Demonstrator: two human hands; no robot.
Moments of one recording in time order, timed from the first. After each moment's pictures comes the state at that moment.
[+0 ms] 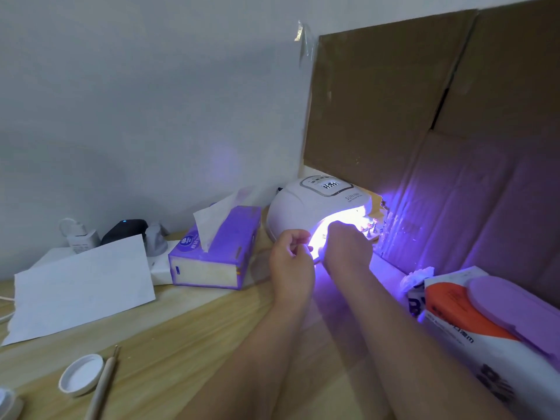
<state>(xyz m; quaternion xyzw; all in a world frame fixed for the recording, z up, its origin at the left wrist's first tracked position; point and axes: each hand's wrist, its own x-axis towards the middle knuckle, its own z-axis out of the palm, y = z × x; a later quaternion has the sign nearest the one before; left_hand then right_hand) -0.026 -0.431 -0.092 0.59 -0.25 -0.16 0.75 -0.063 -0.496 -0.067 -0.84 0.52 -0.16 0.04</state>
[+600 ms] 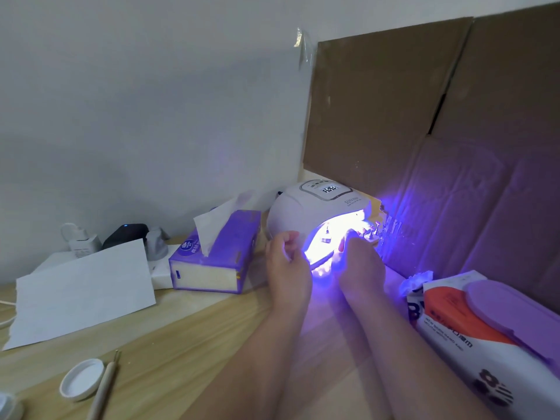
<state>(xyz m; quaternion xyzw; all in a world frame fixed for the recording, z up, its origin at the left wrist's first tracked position) -0.021 -0.433 -0.097 0.62 -0.25 -0.08 0.74 -0.090 -0.492 -0.081 -0.82 0.50 -0.25 0.12</state>
